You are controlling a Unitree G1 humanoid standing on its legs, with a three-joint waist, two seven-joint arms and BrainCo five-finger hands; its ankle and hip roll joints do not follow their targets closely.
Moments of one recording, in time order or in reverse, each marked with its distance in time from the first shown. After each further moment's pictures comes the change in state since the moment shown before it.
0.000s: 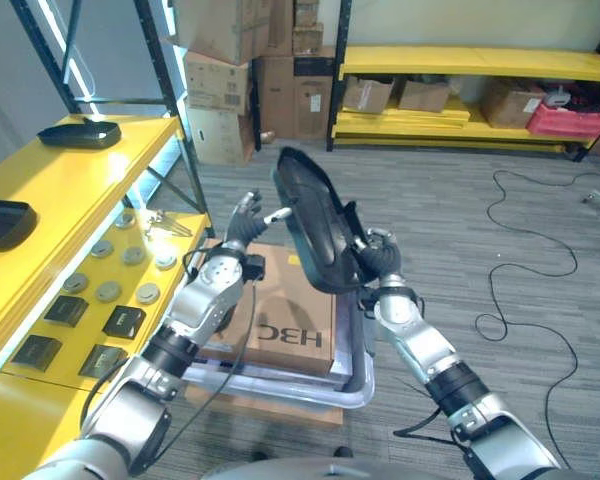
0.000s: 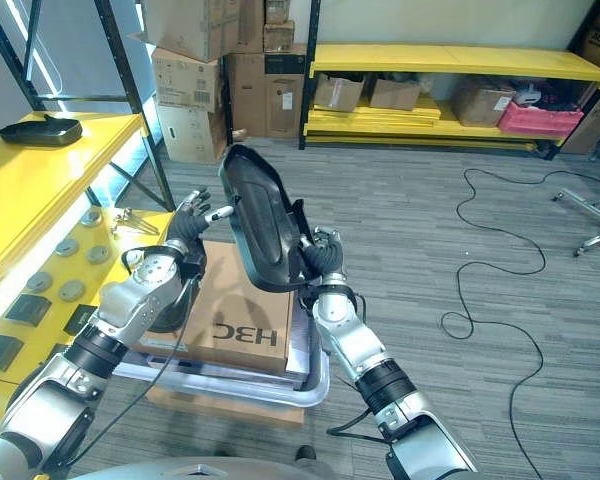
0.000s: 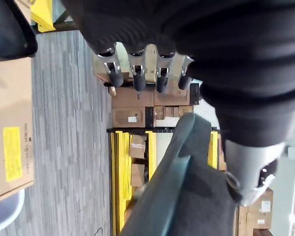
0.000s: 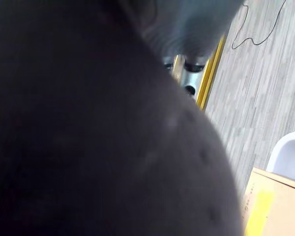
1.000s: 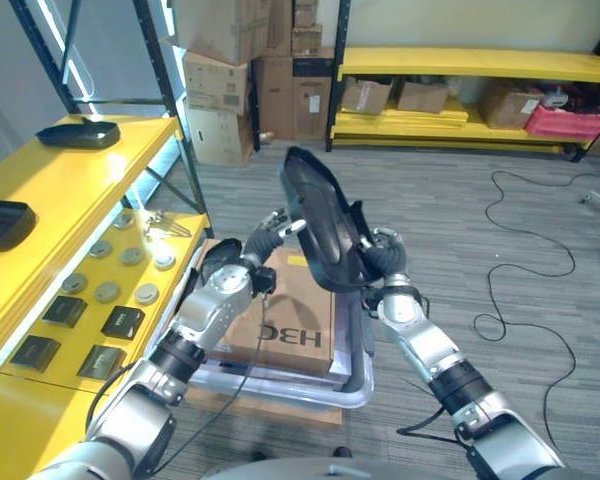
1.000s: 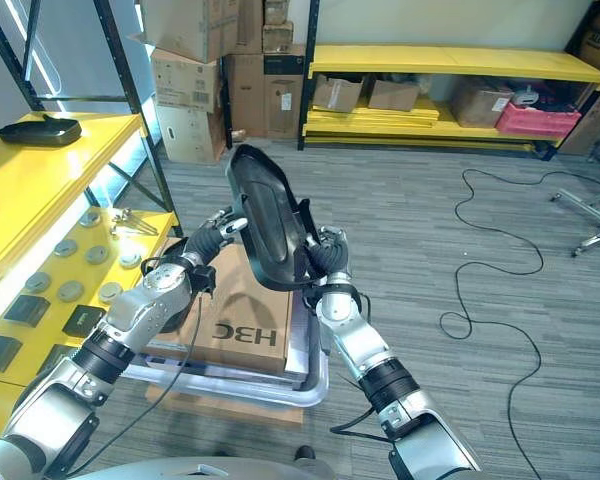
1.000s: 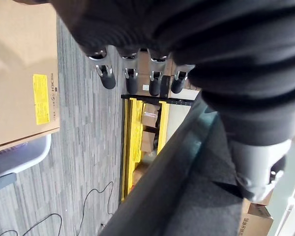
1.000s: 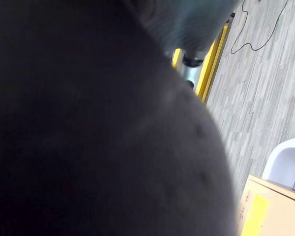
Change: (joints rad) left arm 0.010 -0.037 -0.068 0.026 -0.114 0.051 -0.186; right arm -0.011 -0.010 -0.001 0.034 -0.001 -0.002 -0.021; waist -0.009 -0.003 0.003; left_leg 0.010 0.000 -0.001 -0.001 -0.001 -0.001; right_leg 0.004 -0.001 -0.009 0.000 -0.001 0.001
